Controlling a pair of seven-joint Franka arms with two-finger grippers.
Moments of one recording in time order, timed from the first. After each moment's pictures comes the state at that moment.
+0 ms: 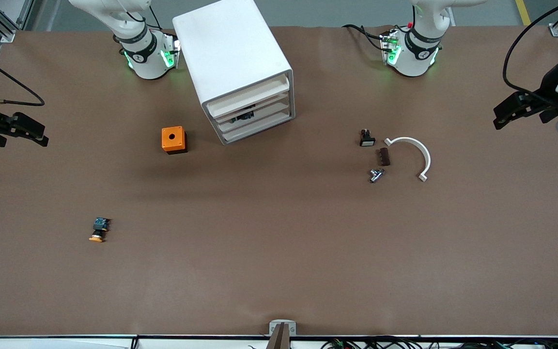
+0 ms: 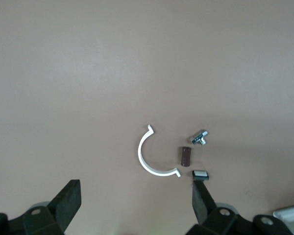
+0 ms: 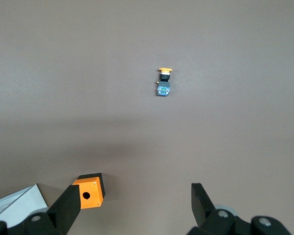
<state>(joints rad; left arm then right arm) 0.01 -0.01 -0.10 -1.51 0.03 1.50 -0.16 -0.05 0.00 0.00 -1.64 0.00 1.65 -0.05</state>
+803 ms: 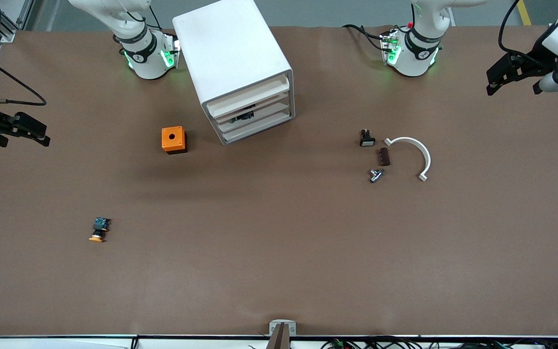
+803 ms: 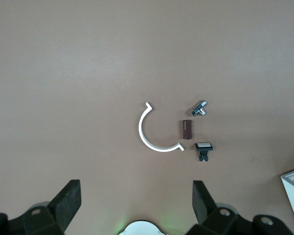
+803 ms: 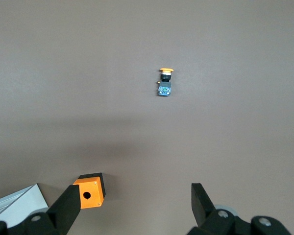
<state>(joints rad) -0.02 -0.19 -0.10 -1.69 0.01 1.48 -0.10 -0.04 -0.01 0.00 -1.64 0.00 1.65 -0.05</state>
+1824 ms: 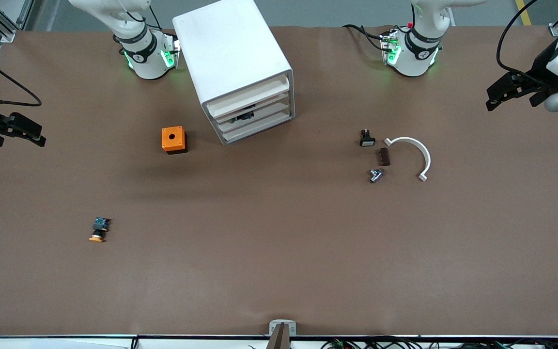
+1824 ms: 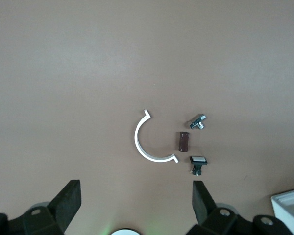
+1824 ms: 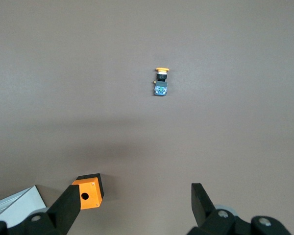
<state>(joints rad) 0.01 -0.15 -0.10 -1.69 0.00 1.54 -0.20 -0.05 -0.01 -0.01 -1.64 0.00 1.65 -0.05</state>
